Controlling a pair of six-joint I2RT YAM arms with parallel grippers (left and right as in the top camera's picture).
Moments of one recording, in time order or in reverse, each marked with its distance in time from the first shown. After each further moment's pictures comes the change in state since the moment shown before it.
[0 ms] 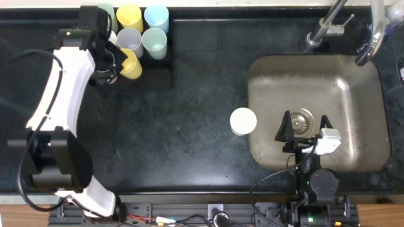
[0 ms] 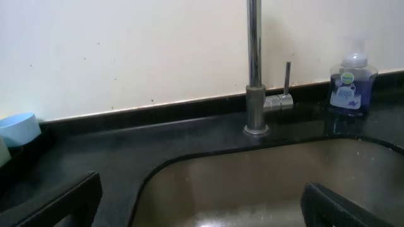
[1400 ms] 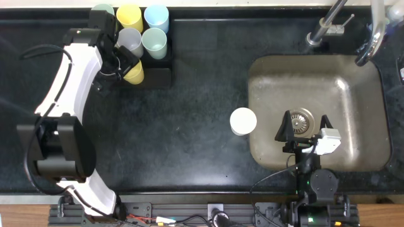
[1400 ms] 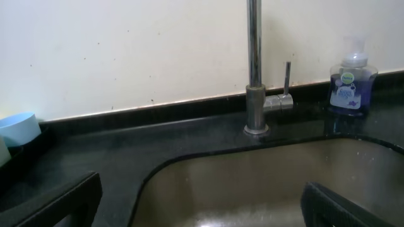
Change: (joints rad) left arm -0.013 0.072 0.000 -0.063 -0.014 -0.006; right arm 0.000 0.000 0.000 0.000 0.000 0.000
